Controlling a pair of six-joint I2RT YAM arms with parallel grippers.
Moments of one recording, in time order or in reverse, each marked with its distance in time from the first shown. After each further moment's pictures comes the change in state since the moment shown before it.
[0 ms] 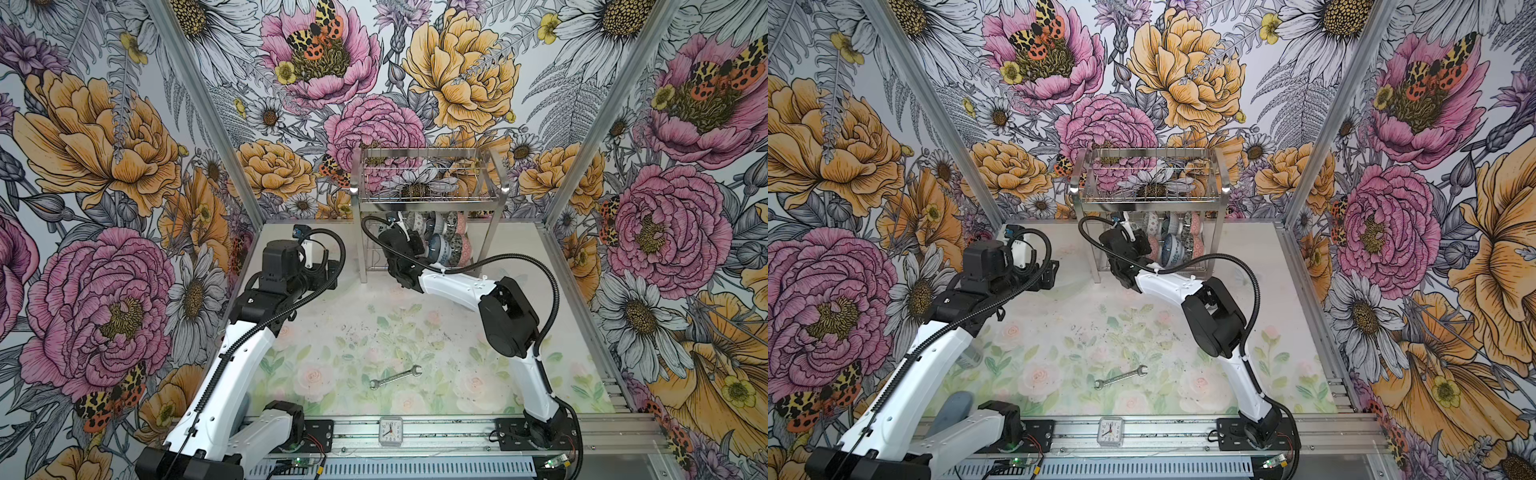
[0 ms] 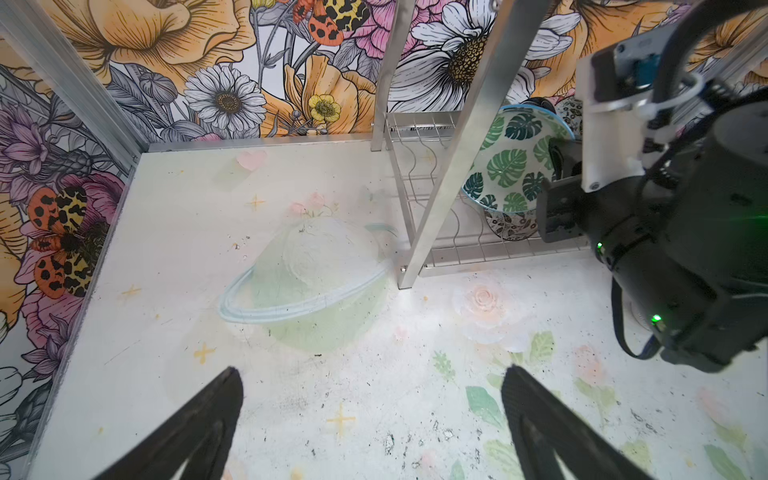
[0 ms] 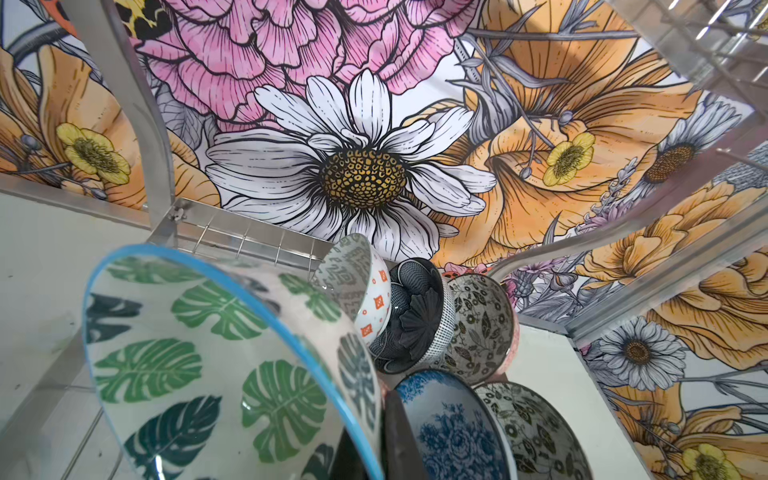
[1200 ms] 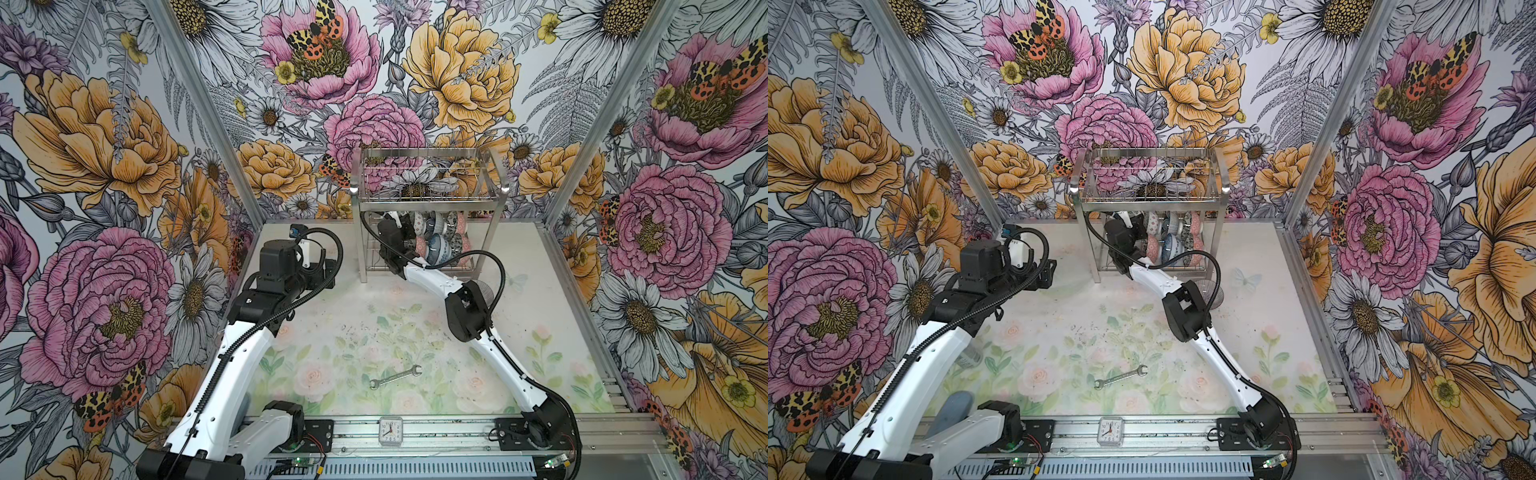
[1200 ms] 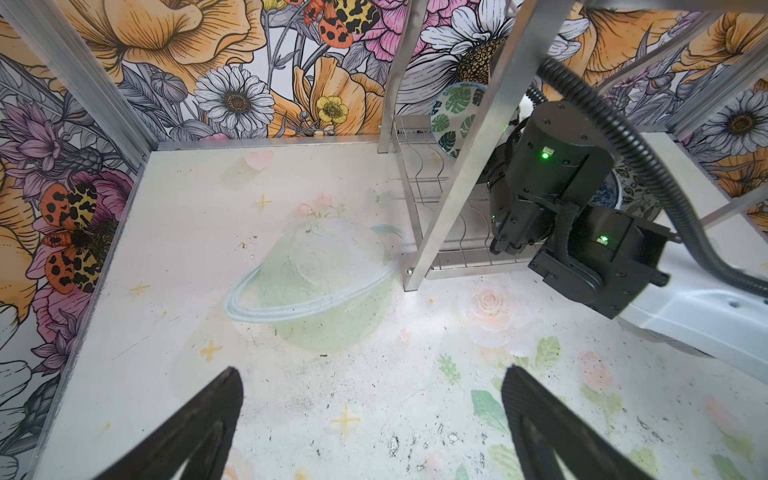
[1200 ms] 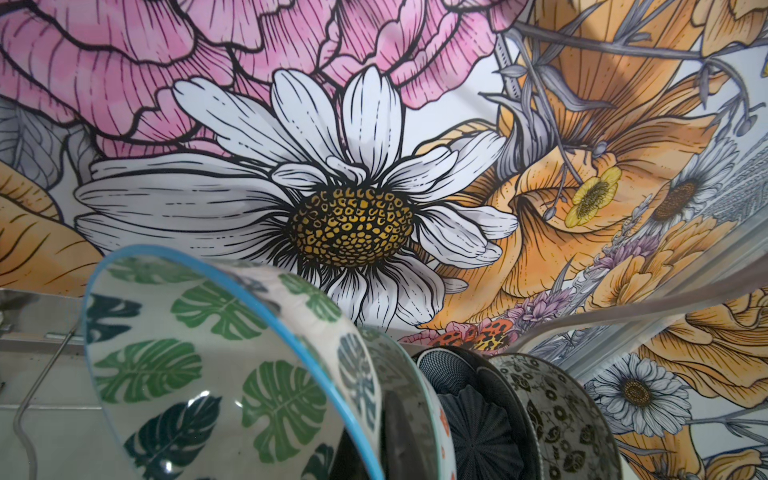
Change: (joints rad) left arm 0.020 -0.002 -0.002 0.002 0.006 0.000; right arm -0.095 0.628 0.789 0.136 0.068 -0.290
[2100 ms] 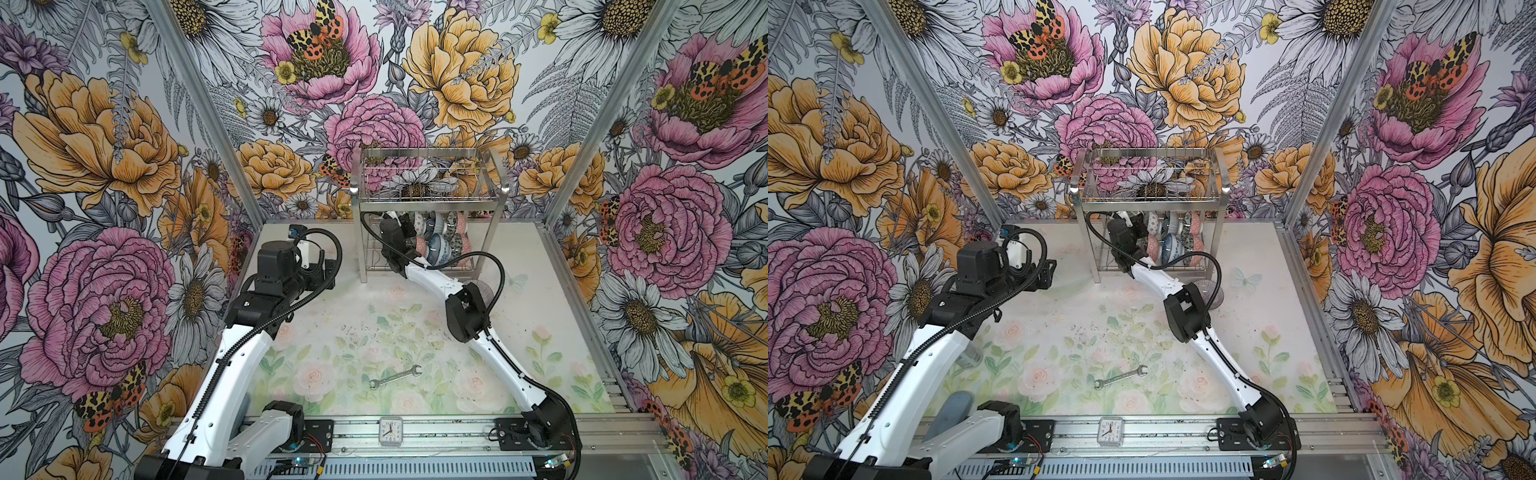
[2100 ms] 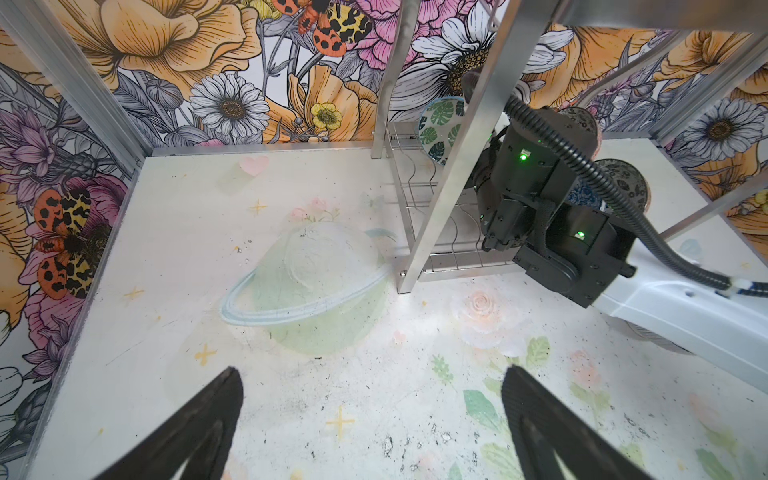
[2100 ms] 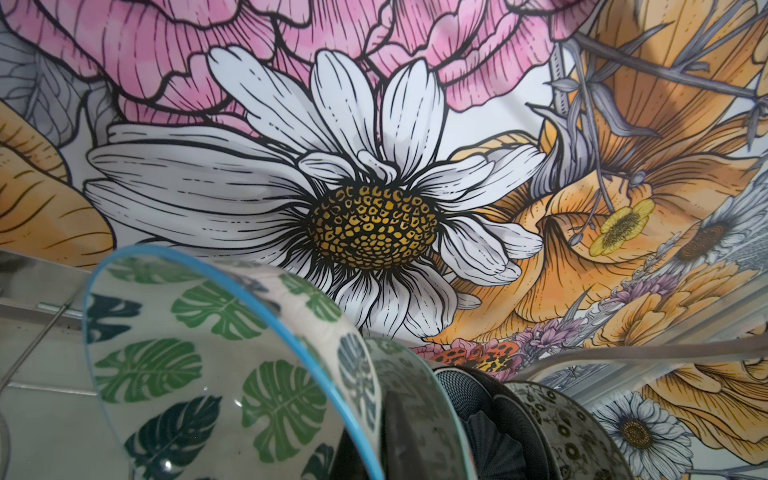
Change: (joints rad) left arm 0.000 -0.020 -0.003 0.000 0.015 -0.004; right arm -0.017 0.068 0.107 -0.047 -0.069 -0.108
